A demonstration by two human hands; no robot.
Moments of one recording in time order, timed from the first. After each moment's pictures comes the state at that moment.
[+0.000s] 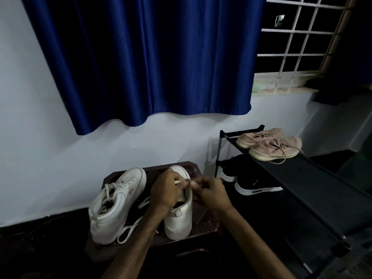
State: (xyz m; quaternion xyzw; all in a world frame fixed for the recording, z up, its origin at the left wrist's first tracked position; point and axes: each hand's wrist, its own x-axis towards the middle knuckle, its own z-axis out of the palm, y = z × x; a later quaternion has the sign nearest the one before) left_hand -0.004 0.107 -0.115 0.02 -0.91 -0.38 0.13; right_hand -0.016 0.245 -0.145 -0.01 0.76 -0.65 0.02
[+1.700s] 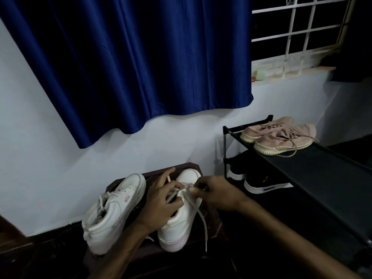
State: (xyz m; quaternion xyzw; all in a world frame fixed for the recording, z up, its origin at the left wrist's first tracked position) left_hand -0.006 0.089 -0.151 -0.13 -0.90 -0.39 0.11; right_hand -0.032 0.297 -0.119 -0.25 0.90 -0.37 0.04
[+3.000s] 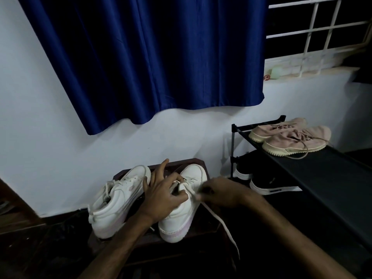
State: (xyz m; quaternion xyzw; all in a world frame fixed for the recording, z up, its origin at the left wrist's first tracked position) left_hand 0.010 0.104 -0.140 -0.01 -0.95 -0.27 0.13; right_hand -0.044 0.308 -0.124 -0.34 0.91 -0.21 0.13
